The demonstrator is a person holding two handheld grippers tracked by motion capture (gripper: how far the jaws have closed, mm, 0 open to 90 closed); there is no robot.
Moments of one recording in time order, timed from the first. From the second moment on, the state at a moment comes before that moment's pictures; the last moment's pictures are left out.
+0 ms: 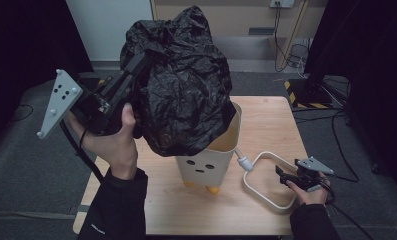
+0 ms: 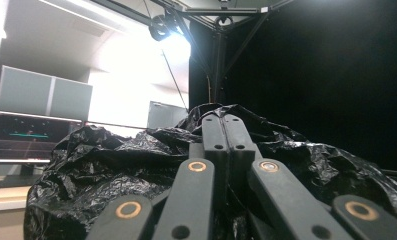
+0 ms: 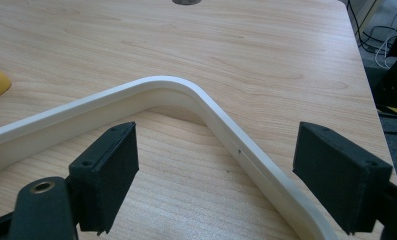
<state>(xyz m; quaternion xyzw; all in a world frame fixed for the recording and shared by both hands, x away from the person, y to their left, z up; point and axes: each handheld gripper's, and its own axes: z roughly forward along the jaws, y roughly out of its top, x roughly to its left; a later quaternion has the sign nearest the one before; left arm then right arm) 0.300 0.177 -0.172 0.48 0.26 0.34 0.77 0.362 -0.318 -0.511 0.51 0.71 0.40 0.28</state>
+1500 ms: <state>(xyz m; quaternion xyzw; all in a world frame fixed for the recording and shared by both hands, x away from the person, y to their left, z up) 0.317 0.274 -0.215 0.46 0.38 0.40 0.70 0.361 -0.321 -0.514 0.51 0.71 0.40 0.28</state>
